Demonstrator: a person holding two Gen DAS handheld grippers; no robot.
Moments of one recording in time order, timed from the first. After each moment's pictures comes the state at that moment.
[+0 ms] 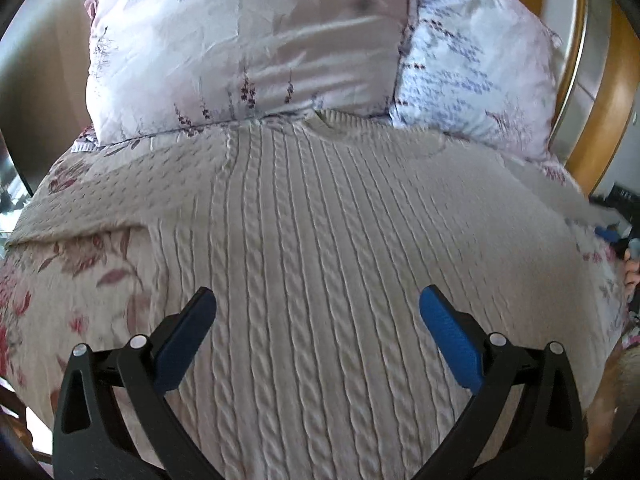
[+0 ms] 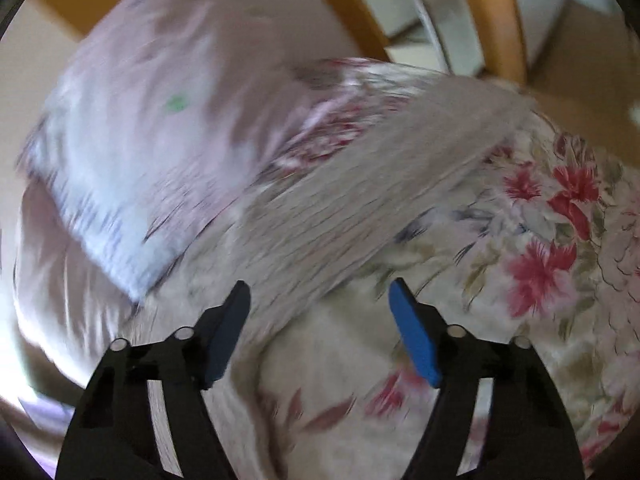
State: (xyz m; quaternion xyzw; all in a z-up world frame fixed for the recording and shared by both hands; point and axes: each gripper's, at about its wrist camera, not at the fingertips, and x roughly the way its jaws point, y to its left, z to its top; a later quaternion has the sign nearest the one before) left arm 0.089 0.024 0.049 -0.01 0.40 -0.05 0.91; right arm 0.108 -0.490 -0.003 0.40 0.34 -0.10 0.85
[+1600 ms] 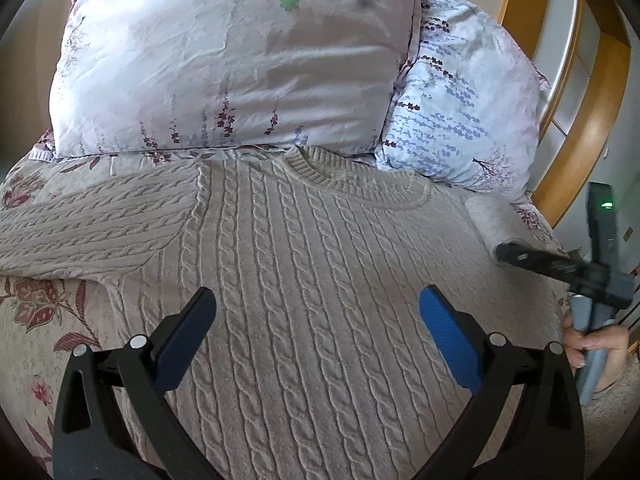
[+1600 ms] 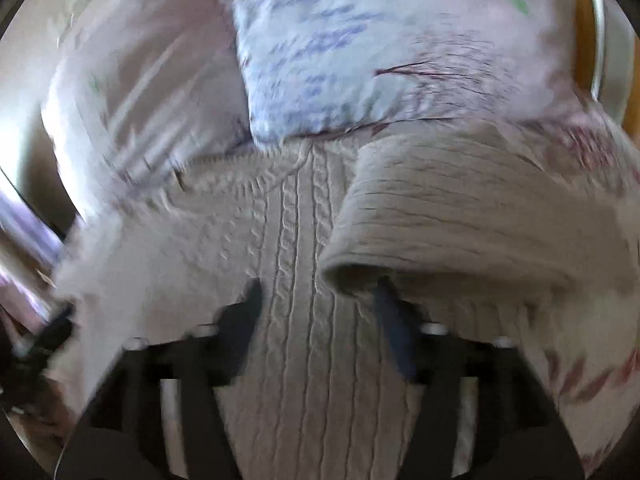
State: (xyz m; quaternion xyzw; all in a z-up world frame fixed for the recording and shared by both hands) left arm 0.133 0.043 0.047 -0.07 0.37 -0.12 0.92; right arm 0.168 -0.279 0.020 0.16 0.39 0.10 0.90
